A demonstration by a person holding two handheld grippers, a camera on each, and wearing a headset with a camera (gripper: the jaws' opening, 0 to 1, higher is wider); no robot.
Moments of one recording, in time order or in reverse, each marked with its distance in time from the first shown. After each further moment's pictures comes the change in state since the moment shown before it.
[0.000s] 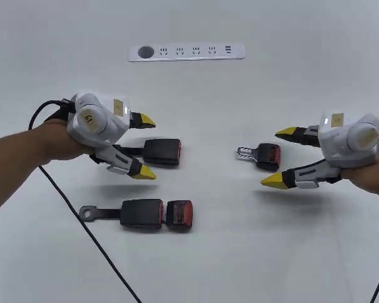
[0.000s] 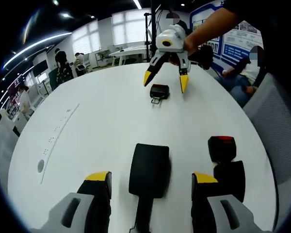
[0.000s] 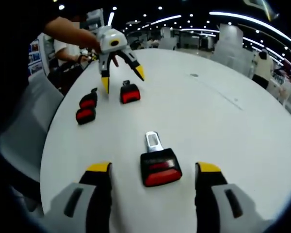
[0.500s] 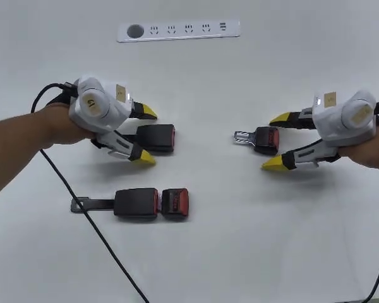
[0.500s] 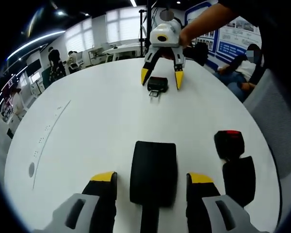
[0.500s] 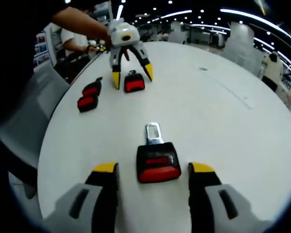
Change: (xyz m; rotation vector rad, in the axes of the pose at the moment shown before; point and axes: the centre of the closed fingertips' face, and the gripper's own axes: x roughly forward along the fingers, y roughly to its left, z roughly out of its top) left arm 0.020 0.003 -0.006 0.024 0.013 -0.065; right arm 0.006 0.002 -0.005 -0.080 0.064 0.069
